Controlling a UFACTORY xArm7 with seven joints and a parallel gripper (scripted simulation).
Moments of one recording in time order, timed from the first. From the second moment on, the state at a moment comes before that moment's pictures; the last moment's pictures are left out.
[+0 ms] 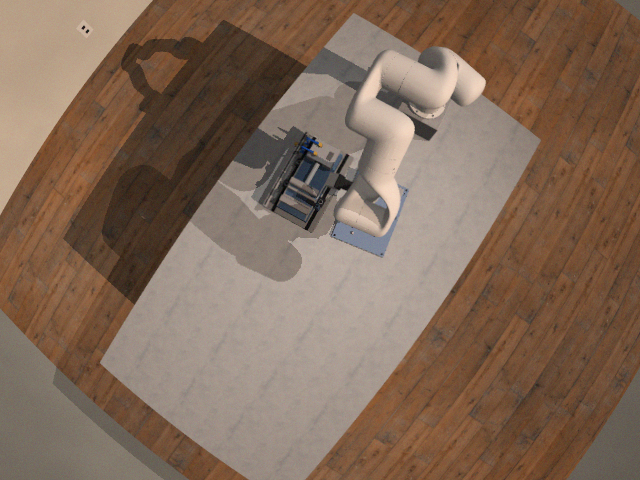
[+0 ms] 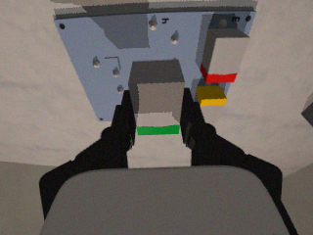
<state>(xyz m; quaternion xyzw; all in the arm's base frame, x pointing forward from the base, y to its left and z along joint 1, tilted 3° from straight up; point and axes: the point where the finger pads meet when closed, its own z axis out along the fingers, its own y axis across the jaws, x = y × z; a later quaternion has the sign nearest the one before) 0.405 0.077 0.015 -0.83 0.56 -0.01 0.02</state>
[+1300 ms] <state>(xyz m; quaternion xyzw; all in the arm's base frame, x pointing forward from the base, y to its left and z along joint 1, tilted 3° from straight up) 0.403 0.076 0.063 -0.83 0.56 -0.01 0.02</state>
